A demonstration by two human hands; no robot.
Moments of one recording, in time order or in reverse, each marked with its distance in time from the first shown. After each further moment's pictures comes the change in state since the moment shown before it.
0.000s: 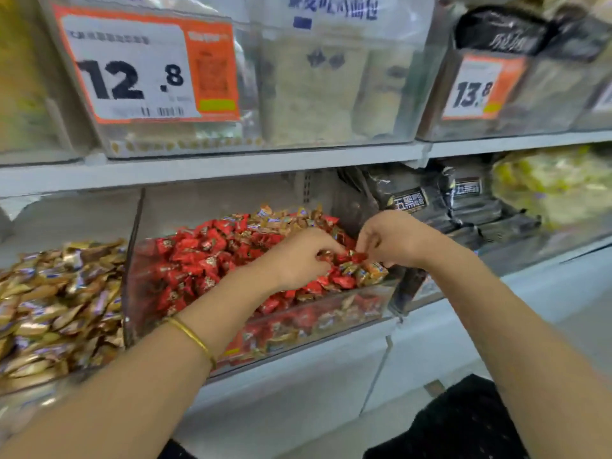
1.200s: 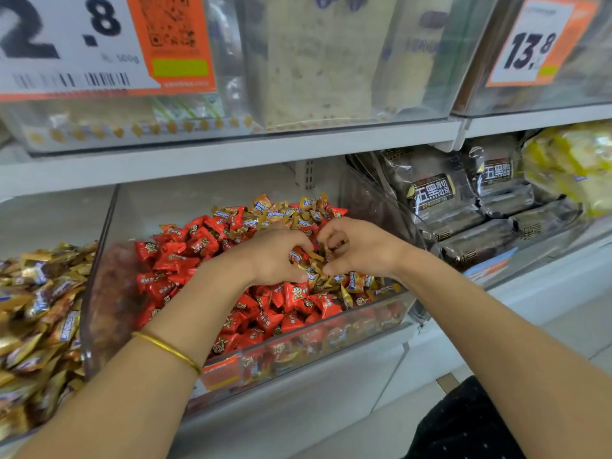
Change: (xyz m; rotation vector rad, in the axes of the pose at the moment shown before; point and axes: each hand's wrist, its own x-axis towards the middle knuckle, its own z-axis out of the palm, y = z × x) left_hand 0.018 -0.057 -0.008 0.112 -0.168 -0.223; right_hand 0.056 -0.006 0.053 0.569 -0.086 -0.041
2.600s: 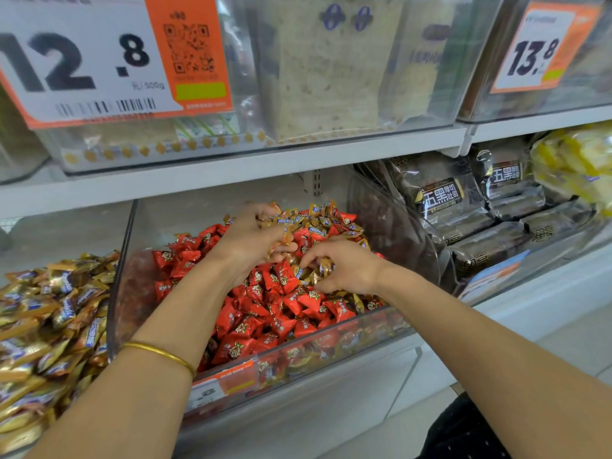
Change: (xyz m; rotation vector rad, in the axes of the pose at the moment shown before) left_hand -0.010 -0.013 -0.014 -1.002 0.393 -0.232; right_hand 0.018 -0.002 0.030 -0.226 -0.027 -0.129
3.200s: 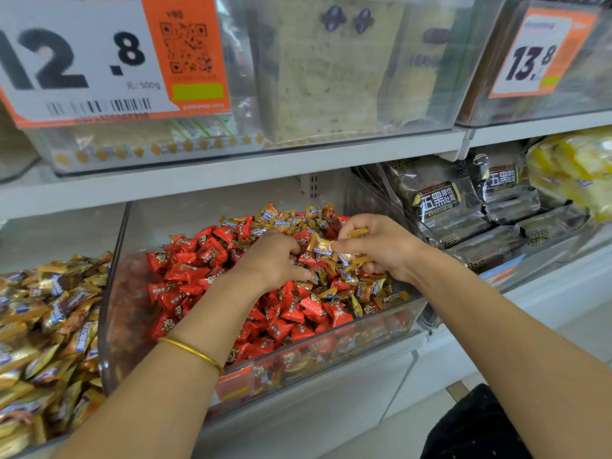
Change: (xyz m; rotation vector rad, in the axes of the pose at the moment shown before) left_hand 0.013 -0.015 0.018 0.985 -0.202 0.201; right_hand -0.019 0.004 -0.038 0.659 0.207 0.275
